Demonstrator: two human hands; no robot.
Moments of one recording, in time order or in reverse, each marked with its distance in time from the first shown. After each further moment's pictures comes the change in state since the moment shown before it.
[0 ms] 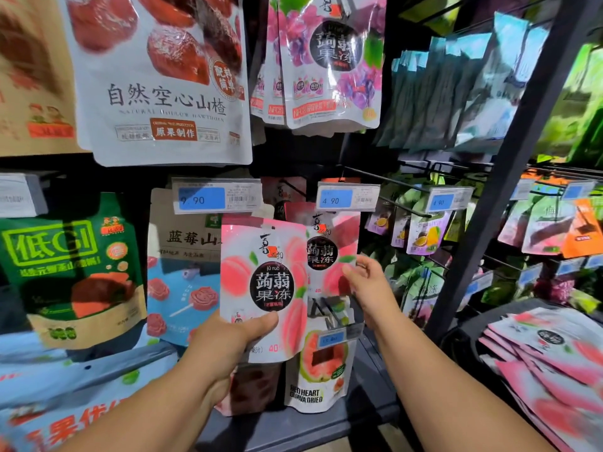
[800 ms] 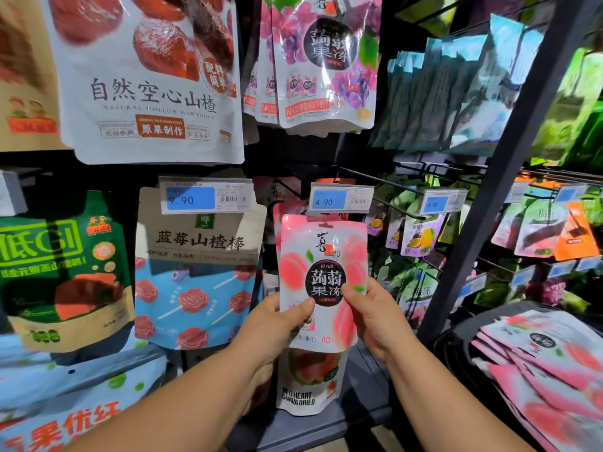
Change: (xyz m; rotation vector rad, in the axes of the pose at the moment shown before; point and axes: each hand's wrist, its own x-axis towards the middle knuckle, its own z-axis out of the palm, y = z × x) left_hand 0.025 -0.013 0.055 0.087 -0.135 -0.043; right_hand -0.044 -0.001 -0.016 0.341 -0.234 0.007
